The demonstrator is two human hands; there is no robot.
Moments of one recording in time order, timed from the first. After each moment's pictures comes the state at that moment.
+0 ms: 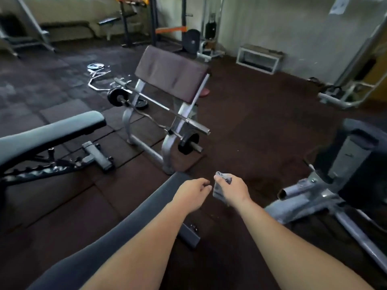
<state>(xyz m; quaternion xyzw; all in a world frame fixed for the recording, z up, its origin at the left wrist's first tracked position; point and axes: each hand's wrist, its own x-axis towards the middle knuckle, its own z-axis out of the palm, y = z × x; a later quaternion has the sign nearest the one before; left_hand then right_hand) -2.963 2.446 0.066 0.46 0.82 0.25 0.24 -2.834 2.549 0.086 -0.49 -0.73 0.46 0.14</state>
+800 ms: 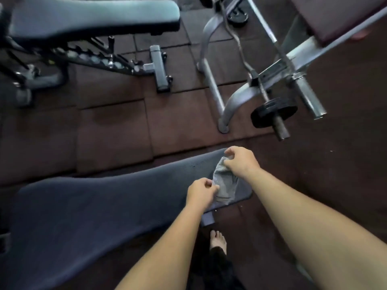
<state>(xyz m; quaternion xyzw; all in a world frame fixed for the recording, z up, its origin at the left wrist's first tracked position) -3.086 2.522 -0.185 -0.10 0.82 0.43 0.36 -3.134 2.691 -0.151 -0.23 -0.90 0.30 -0.20</state>
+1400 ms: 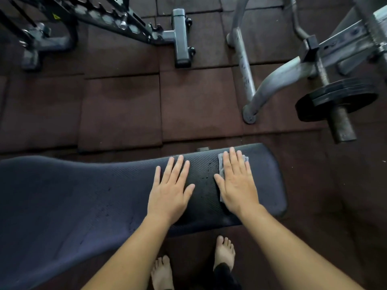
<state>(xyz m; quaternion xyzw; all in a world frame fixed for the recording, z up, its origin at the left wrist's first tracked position) -3.102 2.423 -0.338 0.14 0.98 0.08 0.11 -3.106 2.647 -0.331 0.00 -0.98 0.12 -0.14</state>
